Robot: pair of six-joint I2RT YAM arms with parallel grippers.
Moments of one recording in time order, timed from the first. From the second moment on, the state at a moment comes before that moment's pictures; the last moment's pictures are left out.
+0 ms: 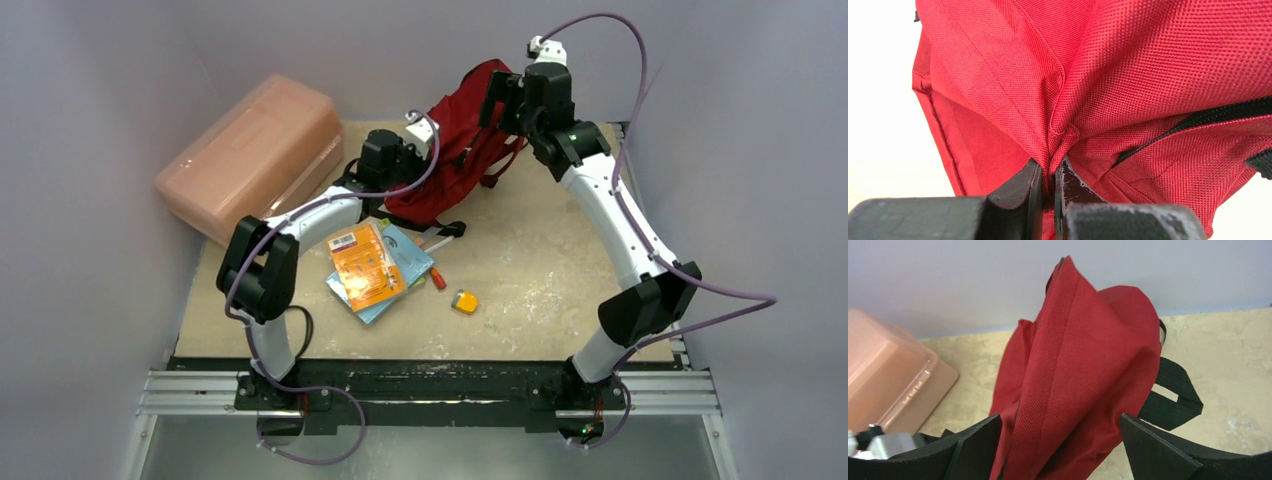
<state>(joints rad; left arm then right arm) -0.52 1.85 1.35 0.20 0.22 0.07 0.38 1.64 1.85 -0.55 0.24 0.36</state>
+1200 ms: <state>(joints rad) -0.57 1.51 1.13 0.13 0.31 -0.25 0.38 1.46 1.40 -0.24 0.19 0.88</state>
